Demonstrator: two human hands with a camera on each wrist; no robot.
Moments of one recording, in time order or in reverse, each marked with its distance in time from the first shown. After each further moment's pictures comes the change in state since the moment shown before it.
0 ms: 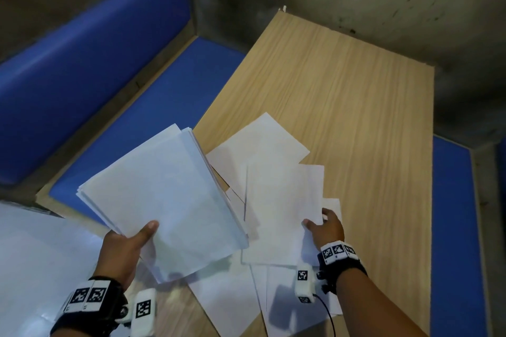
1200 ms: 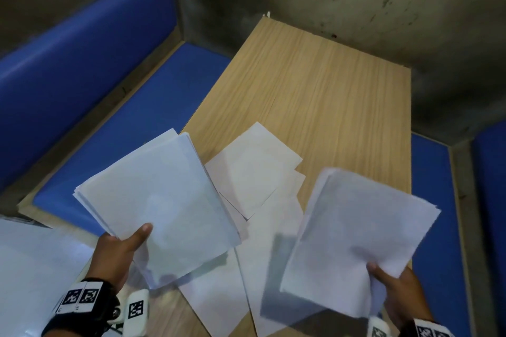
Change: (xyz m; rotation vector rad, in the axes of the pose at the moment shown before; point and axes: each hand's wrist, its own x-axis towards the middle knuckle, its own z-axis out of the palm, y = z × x) left_hand -0.026 0.027 0.011 -0.048 -0.017 -0.061; right_hand -0.069 0.072 -0.156 0.392 0.025 -0.071
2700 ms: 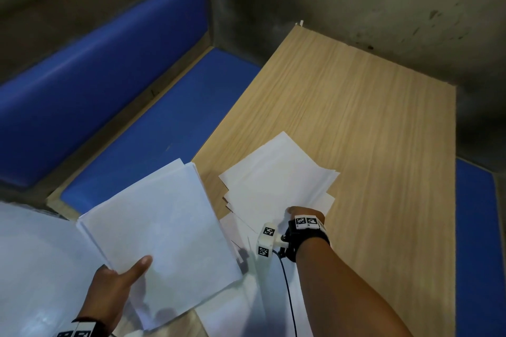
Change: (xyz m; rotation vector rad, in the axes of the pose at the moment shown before) left_hand 0.043 -0.070 -0.045 0.064 0.075 -0.136; right_hand 0.066 -0.076 0.282 -1.596 -0.453 -0.143
